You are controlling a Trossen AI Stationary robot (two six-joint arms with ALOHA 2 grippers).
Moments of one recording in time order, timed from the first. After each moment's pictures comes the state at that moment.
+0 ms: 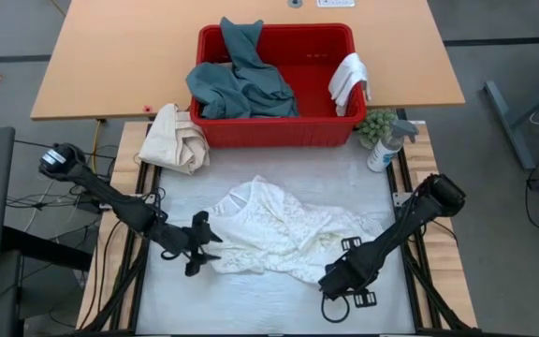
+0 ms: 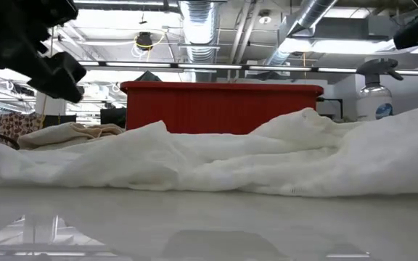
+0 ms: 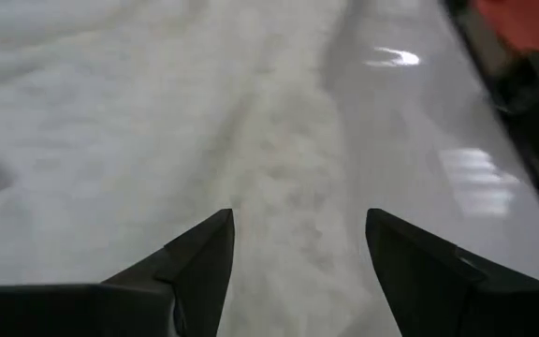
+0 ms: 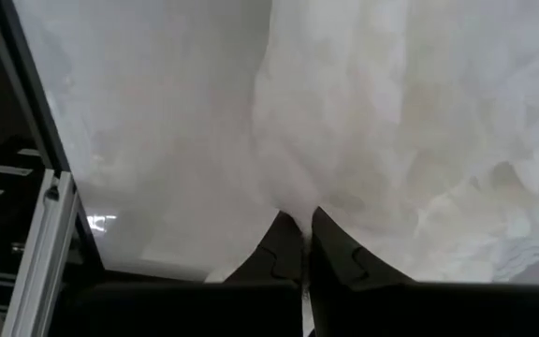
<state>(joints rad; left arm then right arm) -0.56 1.12 0.47 0.02 -0.28 -0.44 0.64 1.79 1.42 -1.33 -0.19 0.52</state>
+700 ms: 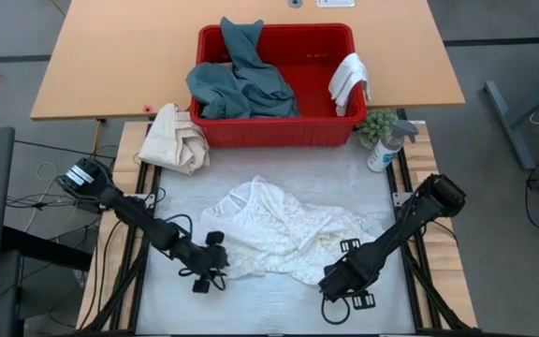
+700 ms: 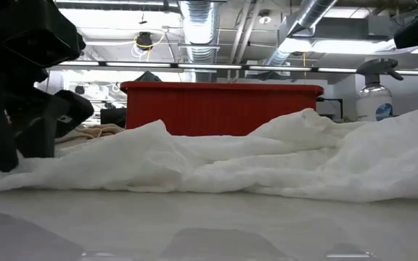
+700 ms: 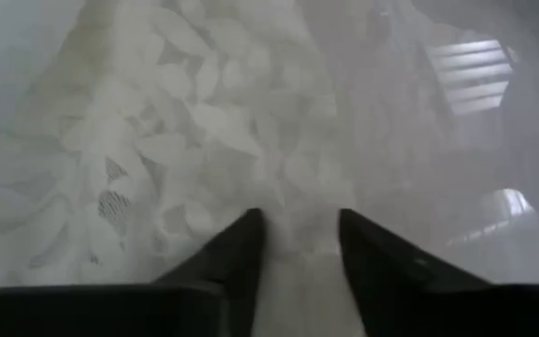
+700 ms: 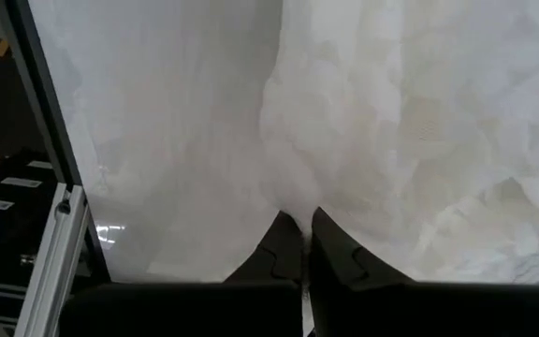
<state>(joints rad) -0.57 1.53 0.58 0.12 -0.15 -0.39 0.66 1.79 1.42 -1.29 -0.18 0.54</state>
